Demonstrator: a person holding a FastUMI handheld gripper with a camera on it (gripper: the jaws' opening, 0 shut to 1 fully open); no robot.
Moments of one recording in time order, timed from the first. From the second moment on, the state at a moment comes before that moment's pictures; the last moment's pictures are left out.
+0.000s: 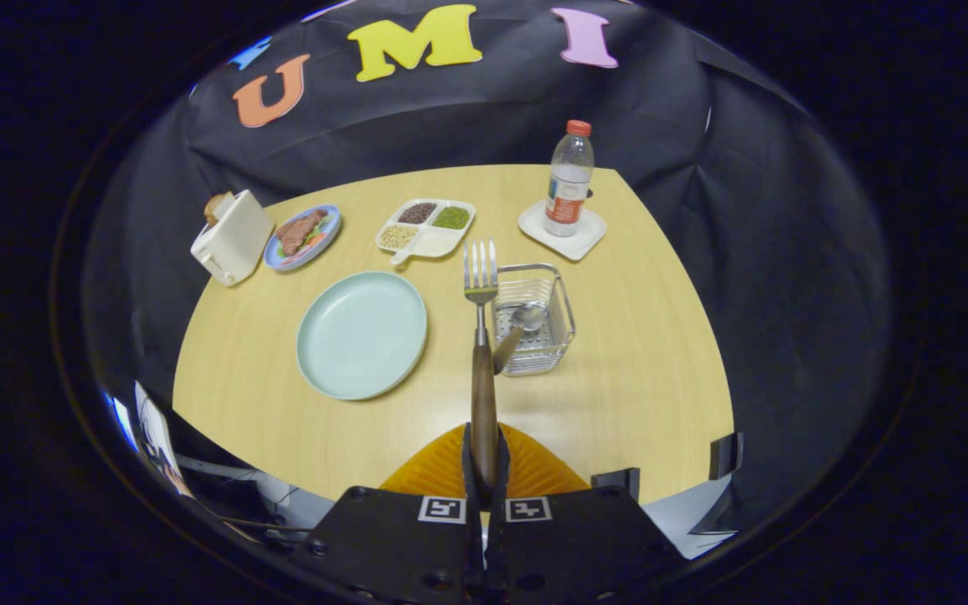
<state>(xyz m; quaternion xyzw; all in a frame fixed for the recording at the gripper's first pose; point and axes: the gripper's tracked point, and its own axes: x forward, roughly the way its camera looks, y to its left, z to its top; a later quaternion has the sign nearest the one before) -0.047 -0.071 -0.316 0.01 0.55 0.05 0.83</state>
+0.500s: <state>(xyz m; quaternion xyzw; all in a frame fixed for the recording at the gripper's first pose) -0.036 -0.103 -0.334 0.01 0.58 0.03 0.82</state>
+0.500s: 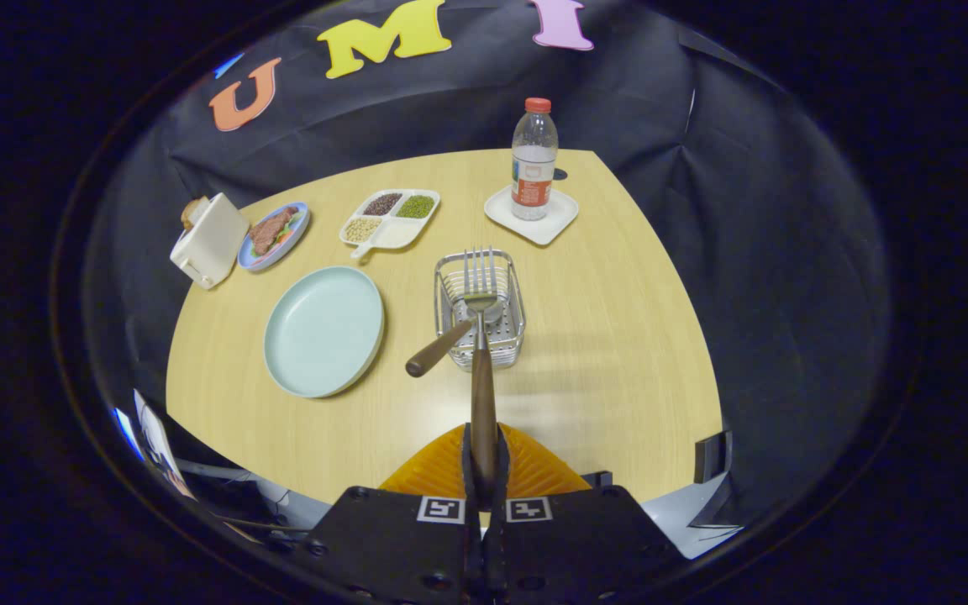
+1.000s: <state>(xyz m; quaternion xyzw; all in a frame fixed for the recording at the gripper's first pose) -0.004 -0.102 -0.320 -0.01 0.53 0.04 0.85</state>
